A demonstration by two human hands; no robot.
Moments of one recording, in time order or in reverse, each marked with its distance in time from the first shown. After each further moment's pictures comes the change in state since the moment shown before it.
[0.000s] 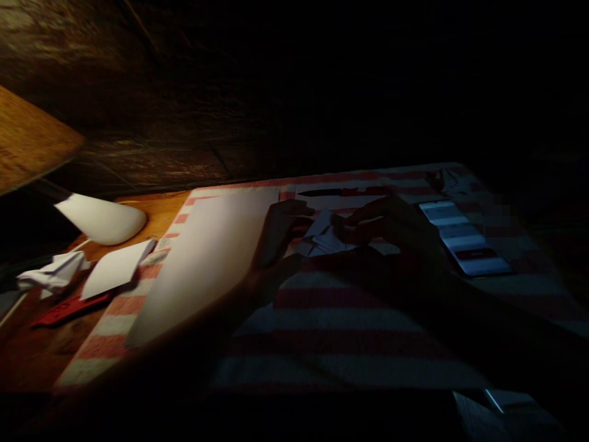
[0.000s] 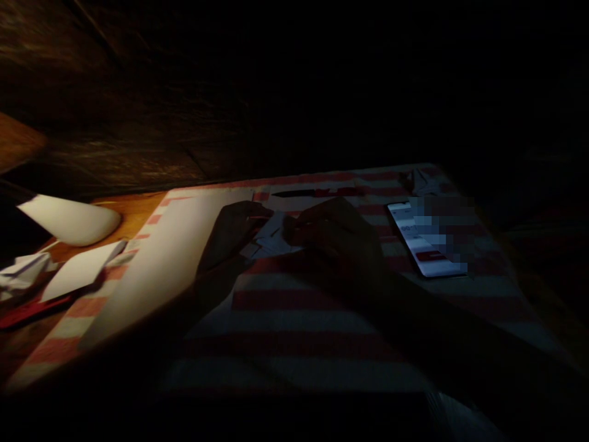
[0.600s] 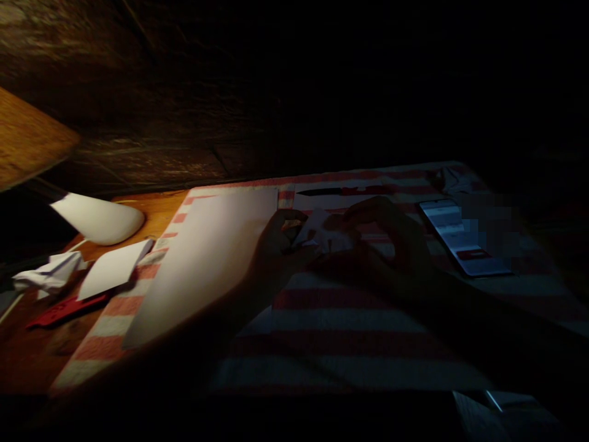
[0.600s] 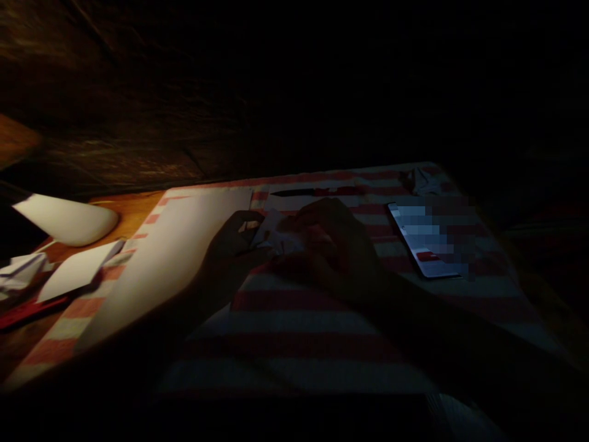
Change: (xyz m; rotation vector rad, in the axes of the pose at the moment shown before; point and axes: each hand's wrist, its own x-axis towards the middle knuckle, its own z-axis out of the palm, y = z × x) left_hand 0.006 0.002 0.017 -0.146 0.199 -0.366; right_hand -0.005 0.008 0.008 0.170 -0.039 0.090
